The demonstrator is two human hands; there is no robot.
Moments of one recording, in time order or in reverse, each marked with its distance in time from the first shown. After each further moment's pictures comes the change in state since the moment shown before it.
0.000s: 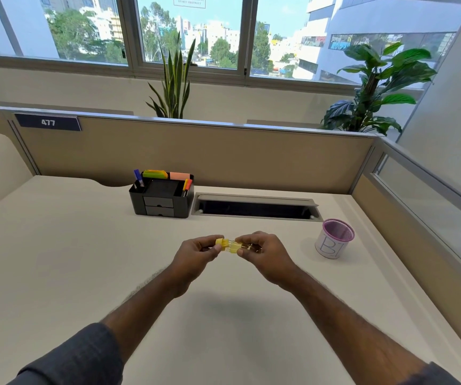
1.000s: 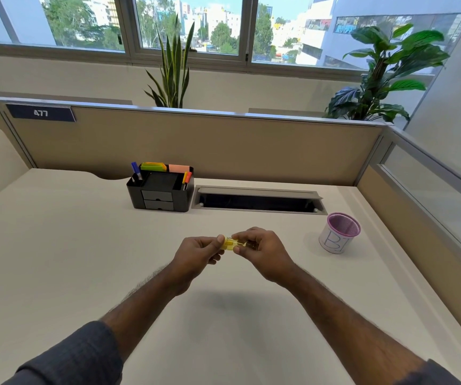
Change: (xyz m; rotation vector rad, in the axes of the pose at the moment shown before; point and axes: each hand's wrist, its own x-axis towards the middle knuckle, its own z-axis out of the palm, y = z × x) left_hand 0.007 -0.002 0.002 0.049 -0.003 0.004; right_hand 0.011 0.007 0.008 -0.012 -0.026 -0.033
